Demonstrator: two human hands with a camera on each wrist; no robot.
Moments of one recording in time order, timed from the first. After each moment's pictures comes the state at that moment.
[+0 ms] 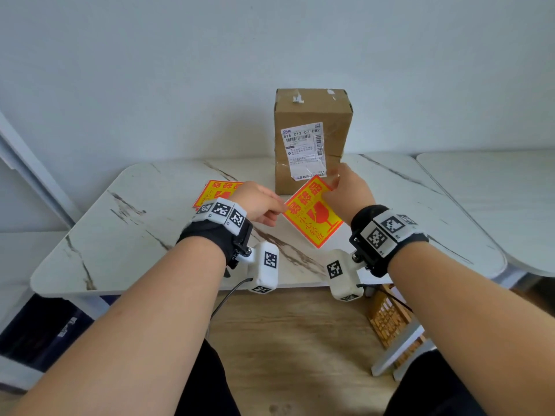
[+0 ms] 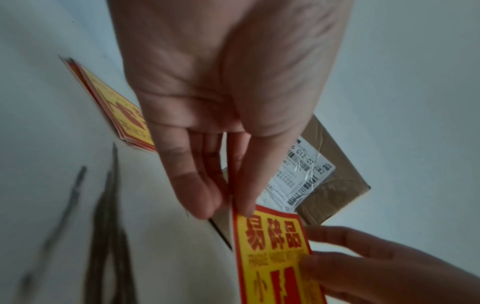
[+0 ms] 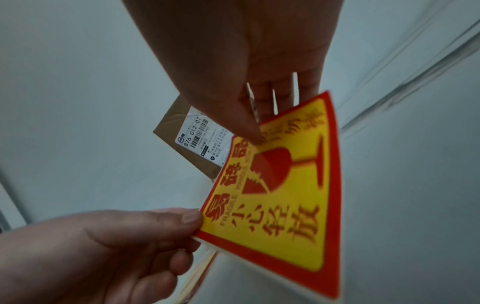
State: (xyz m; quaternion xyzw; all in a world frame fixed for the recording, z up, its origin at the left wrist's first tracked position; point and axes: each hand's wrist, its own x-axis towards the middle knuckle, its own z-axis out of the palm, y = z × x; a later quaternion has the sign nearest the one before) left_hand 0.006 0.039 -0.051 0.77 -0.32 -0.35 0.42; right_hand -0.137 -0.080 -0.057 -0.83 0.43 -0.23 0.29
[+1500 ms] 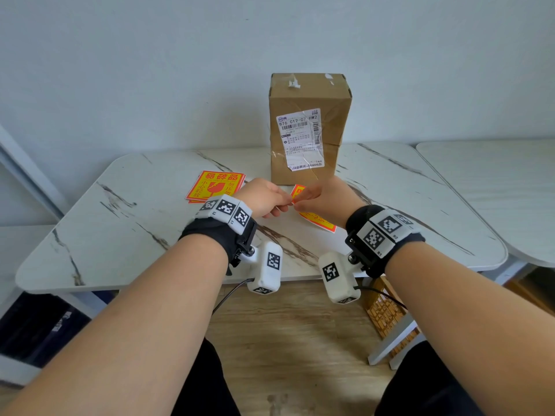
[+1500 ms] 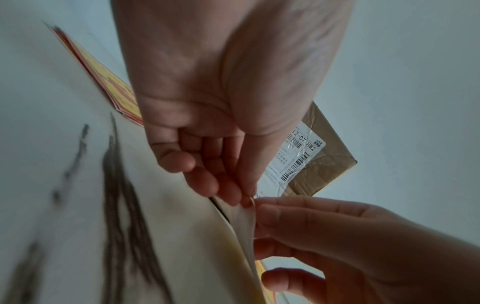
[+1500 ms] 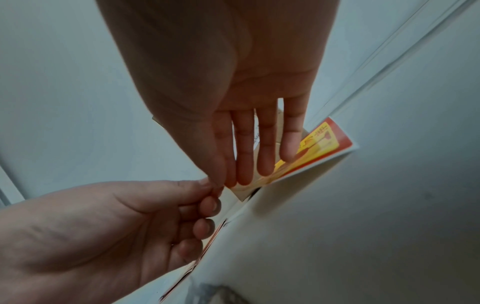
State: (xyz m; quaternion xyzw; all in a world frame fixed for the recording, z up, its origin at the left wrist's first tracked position) left_hand -0.002 0.024 -0.064 0.79 -0.41 -0.31 0.34; right_hand -0.136 -0.067 -0.072 -0.88 0.32 -0.15 0.33
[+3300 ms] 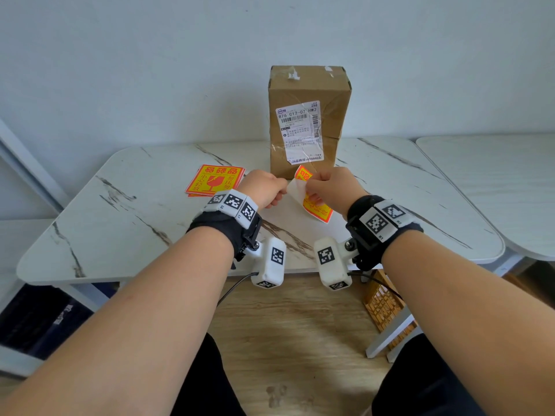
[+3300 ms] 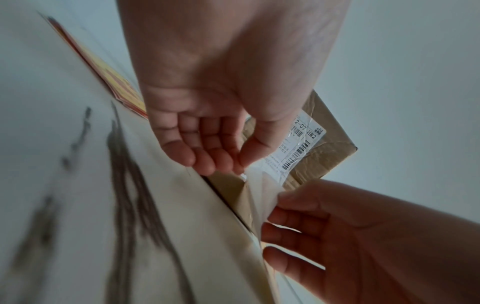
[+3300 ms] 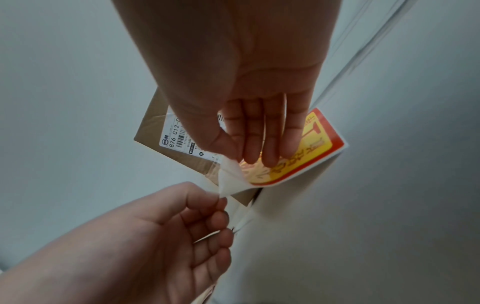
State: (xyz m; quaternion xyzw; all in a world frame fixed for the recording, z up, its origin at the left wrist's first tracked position) left_hand -0.008 0.014 -0.068 0.80 -0.32 -0.29 0.41; right_hand -0.134 -0.073 -0.071 -0.78 0.39 -0.20 0.43
